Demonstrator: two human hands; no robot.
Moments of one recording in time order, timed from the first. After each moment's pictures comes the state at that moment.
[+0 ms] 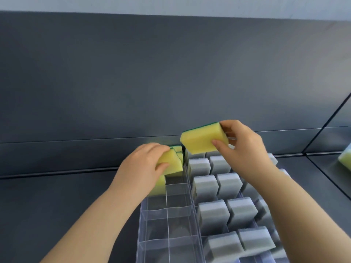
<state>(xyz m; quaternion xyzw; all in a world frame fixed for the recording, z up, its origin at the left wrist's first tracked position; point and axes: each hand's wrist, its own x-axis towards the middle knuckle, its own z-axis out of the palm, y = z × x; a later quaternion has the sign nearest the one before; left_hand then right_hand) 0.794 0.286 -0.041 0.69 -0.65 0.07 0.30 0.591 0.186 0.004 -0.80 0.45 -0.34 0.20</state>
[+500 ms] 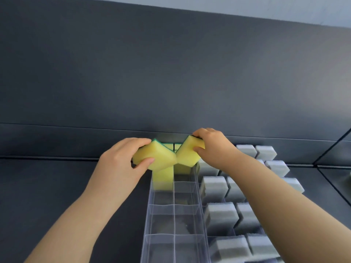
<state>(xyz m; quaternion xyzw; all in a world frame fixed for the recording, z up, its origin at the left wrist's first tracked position) 0.823 0.338 -0.030 0.72 -0.56 0.06 0.42 0.663 0.157 -0.020 -0.91 0.39 -0.09 0.14</state>
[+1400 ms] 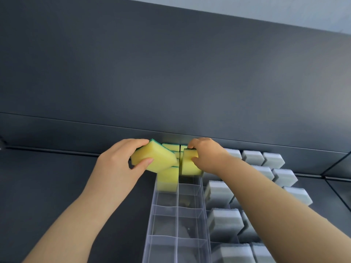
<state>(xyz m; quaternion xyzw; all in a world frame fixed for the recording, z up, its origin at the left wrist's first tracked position) 0.834 0.347 -0.038 0.74 -0.52 0.06 0.43 0.692 0.151 -0.043 -0.92 0.37 0.02 0.10</state>
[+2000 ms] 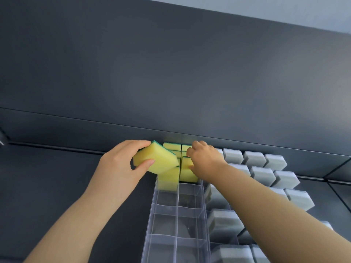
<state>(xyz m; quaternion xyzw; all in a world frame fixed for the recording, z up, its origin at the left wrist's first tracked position) 0.832 0.347 -0.044 0.74 -0.51 0.04 0.43 0.698 0.158 -0.066 -0.95 0.29 0.06 -0.08</state>
